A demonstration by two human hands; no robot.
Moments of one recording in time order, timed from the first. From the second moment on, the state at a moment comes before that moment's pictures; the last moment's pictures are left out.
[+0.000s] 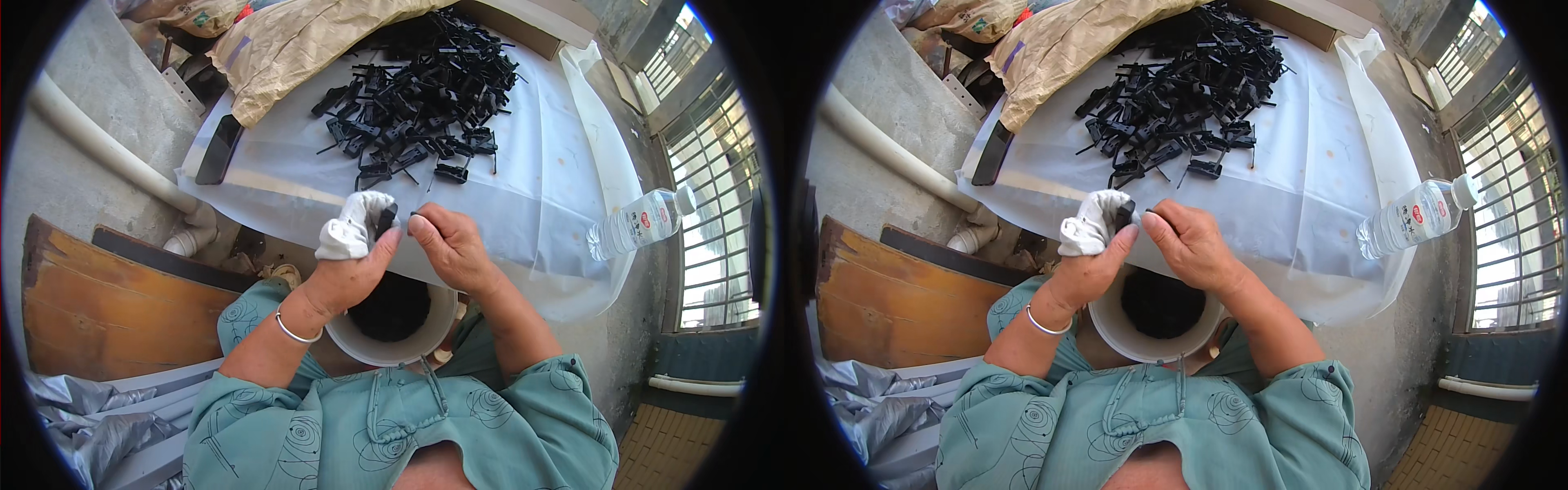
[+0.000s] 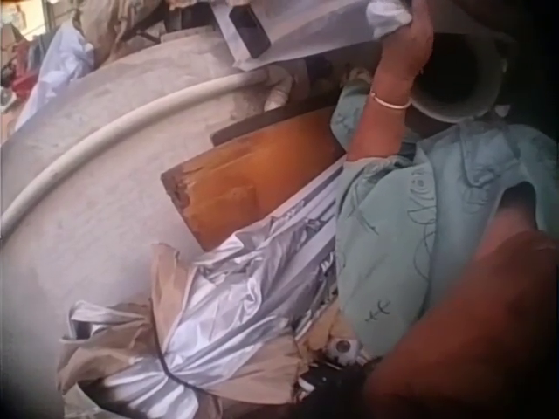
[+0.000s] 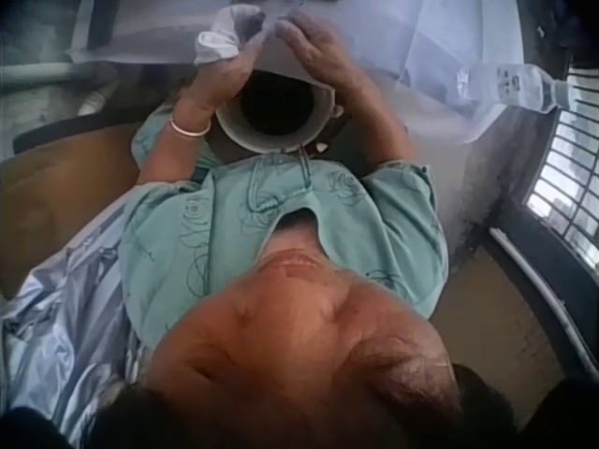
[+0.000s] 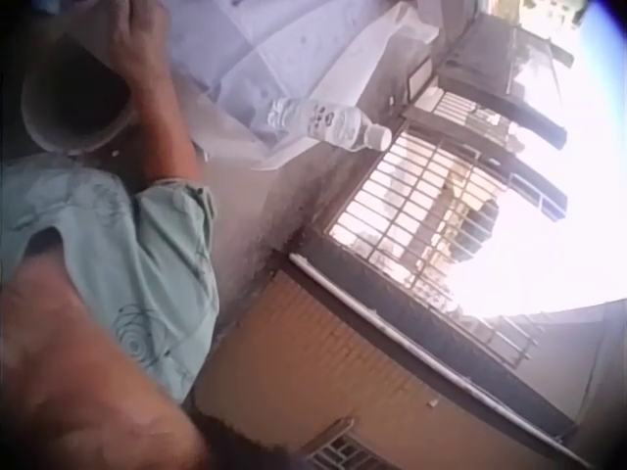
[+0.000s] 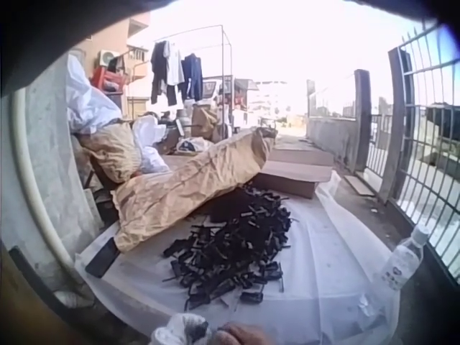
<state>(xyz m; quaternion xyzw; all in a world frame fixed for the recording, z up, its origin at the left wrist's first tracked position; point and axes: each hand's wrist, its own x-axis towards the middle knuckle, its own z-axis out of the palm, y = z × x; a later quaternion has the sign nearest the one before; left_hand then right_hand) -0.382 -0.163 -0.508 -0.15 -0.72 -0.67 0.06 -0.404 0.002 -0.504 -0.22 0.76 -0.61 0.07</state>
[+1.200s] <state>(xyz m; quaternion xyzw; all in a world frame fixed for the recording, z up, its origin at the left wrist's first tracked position) -0.374 -0.164 -0.509 -0.20 -0.83 -0.52 0.04 -0.402 -0.006 -0.513 -0.26 0.79 -0.55 0.05</state>
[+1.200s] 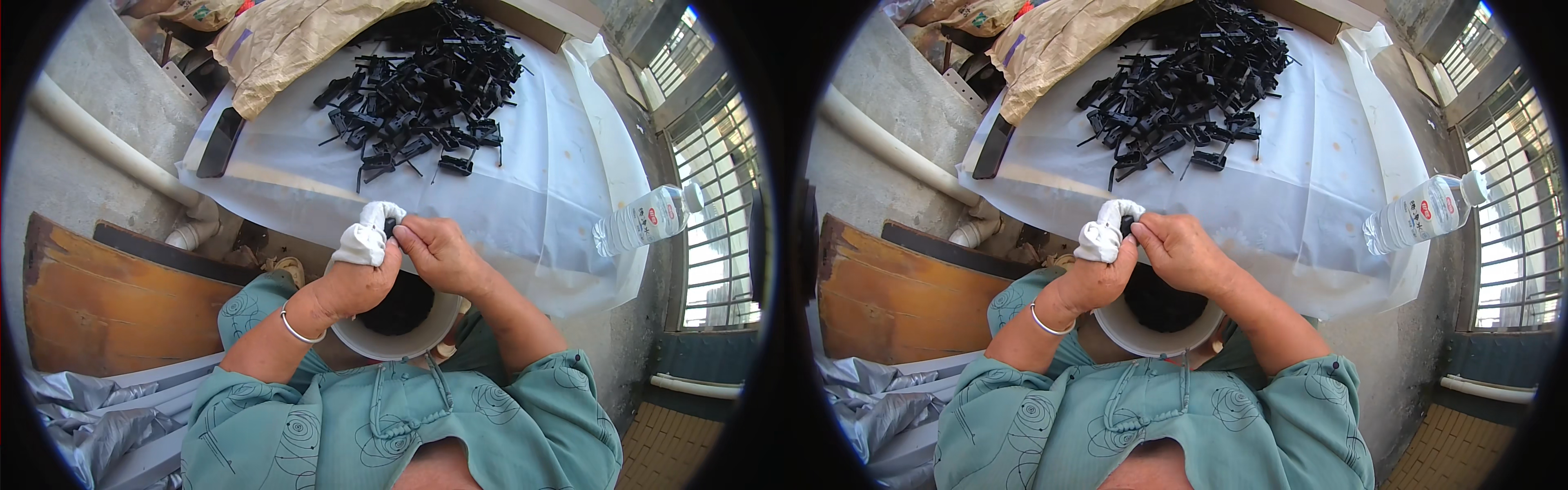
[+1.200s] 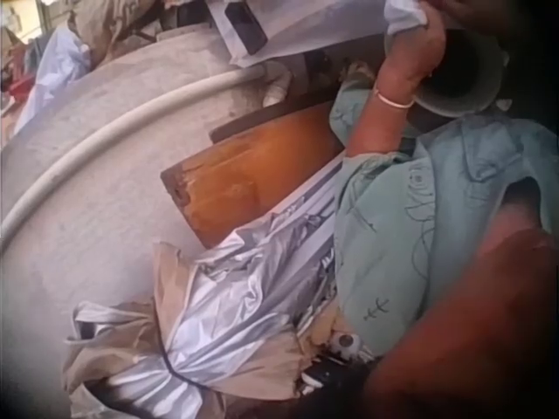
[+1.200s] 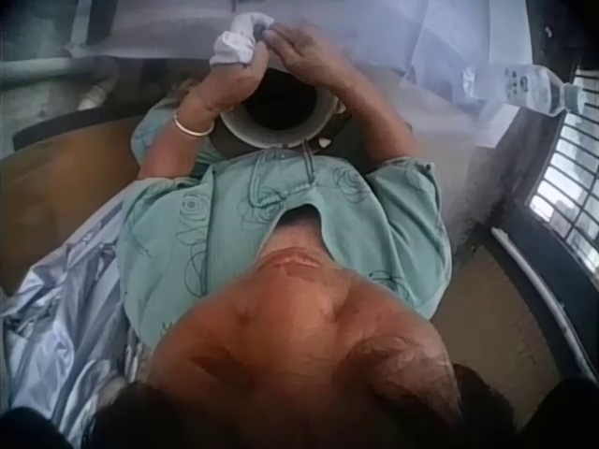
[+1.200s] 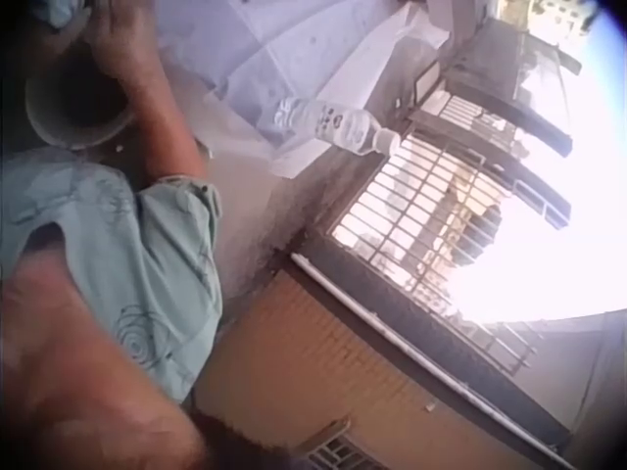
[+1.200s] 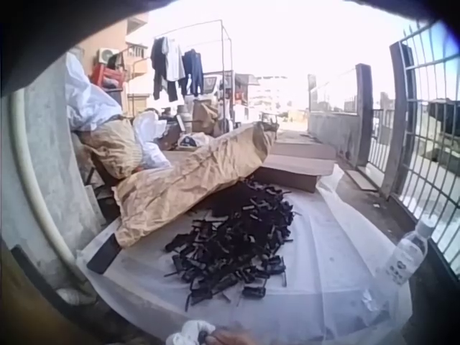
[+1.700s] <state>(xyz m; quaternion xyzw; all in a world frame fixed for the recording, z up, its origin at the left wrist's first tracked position) -0.459 -0.186 -0.523 -0.21 -0.90 -0.29 0.23 -0.429 -0.007 -0.515 -0.27 0.83 -0.48 -0.07</state>
